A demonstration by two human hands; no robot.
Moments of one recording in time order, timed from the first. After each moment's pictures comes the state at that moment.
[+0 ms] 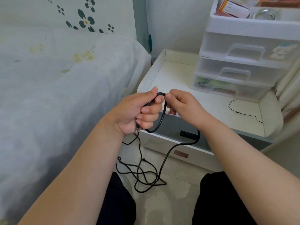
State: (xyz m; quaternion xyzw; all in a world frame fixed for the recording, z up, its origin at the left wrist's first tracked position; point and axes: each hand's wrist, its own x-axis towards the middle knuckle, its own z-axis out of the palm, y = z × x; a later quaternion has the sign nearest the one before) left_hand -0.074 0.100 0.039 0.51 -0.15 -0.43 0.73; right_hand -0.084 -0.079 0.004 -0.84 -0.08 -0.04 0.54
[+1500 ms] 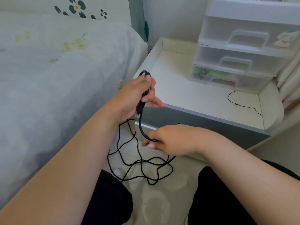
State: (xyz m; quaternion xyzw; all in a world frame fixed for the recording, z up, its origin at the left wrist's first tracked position) left_hand -0.055 0.081 0.020 0.68 -0.17 -0.23 0.67; right_hand -0.138 -0.055 -0.002 -0.92 -0.23 0.28 0.15
